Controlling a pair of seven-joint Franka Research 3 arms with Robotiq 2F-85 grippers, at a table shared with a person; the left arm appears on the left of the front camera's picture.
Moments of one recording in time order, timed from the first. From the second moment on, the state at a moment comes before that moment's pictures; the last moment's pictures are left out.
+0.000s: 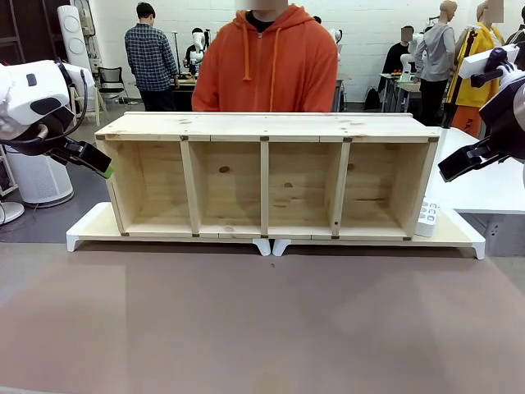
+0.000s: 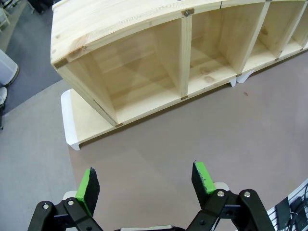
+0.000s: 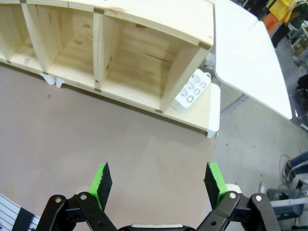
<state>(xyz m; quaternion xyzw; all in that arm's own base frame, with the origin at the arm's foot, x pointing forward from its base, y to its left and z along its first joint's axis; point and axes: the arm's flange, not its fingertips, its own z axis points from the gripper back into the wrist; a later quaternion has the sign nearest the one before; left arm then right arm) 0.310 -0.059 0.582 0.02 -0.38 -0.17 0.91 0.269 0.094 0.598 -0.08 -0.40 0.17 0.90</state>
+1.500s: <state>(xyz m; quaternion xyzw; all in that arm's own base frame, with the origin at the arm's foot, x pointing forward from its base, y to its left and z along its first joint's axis) 0.310 -0.059 0.582 0.02 -0.38 -0.17 0.91 0.269 0.094 0.598 -0.08 -0.40 0.17 0.90</state>
